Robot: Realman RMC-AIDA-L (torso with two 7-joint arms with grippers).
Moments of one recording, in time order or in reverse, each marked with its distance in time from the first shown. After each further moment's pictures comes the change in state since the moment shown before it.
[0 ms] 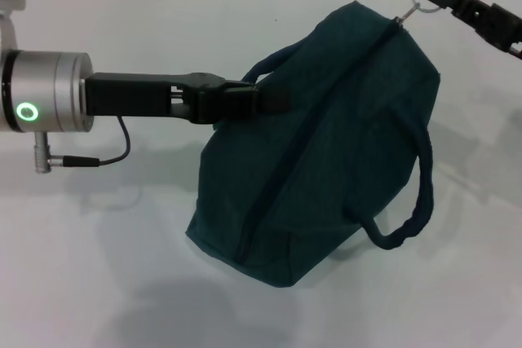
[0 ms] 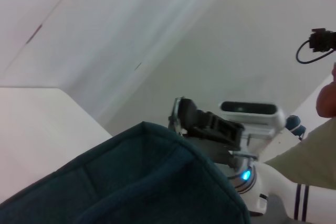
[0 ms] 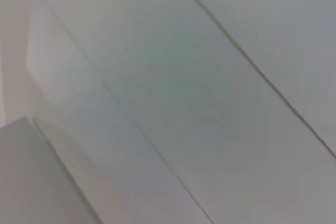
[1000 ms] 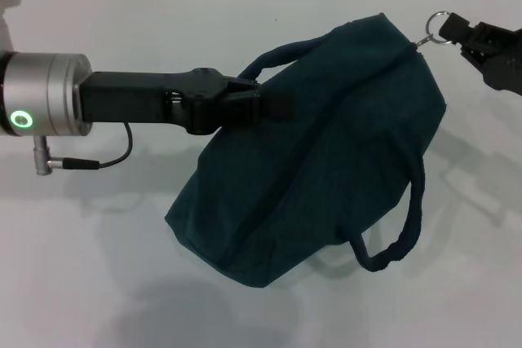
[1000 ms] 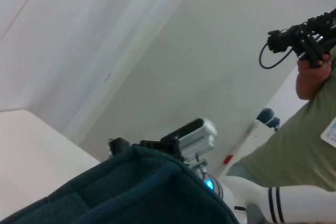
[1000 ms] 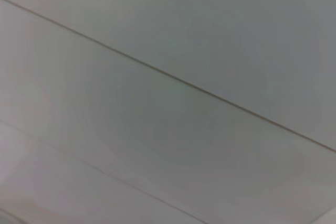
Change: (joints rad) left arm 0.004 -0.004 0.002 0.002 -0.036 0.055 0.106; right arm -0.002 -0.010 0.025 0.149 0.001 0.014 0.314
